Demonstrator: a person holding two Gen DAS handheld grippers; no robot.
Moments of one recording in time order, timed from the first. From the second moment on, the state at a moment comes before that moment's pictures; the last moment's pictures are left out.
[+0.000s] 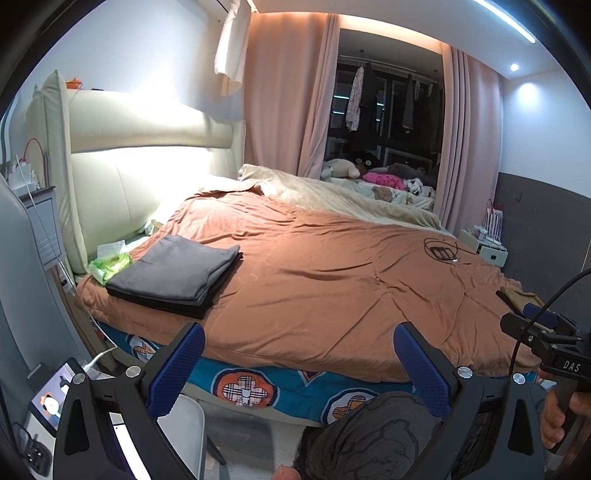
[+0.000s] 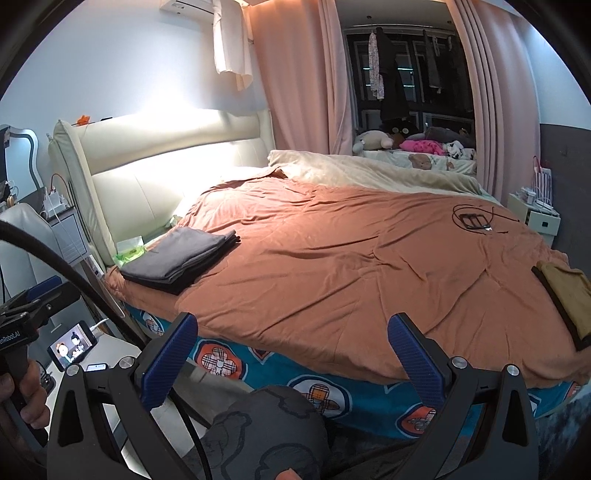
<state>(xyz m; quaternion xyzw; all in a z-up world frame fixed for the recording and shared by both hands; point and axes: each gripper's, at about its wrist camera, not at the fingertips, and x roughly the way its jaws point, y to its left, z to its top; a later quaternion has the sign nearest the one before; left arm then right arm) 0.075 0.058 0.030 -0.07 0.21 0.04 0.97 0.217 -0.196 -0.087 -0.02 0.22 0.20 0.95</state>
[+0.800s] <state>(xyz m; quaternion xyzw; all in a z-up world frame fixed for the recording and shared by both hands) 0.073 0.052 0.032 -0.07 0.21 0.04 0.98 0.212 -0.207 -0.093 0.01 0.22 0.20 0.95</state>
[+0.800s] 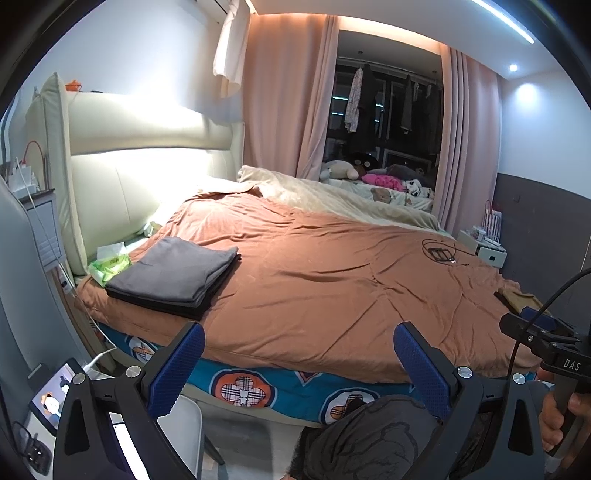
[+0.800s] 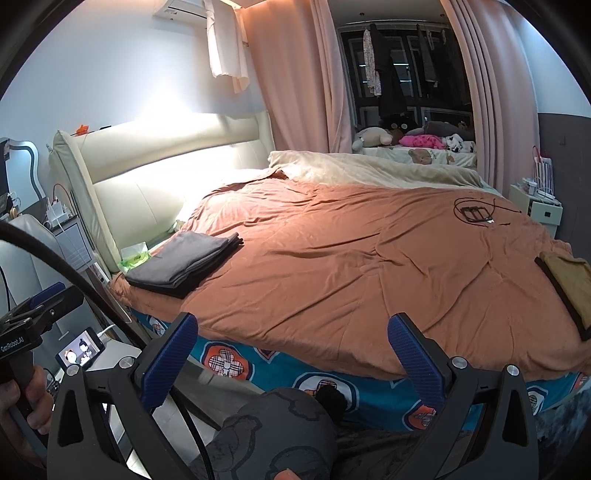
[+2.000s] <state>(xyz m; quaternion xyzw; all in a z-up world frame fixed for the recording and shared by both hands) 0.066 0.062 0.036 -0.07 0.21 0.06 0.97 0.210 -0.203 -0.092 0.00 0.22 0.20 0.95</state>
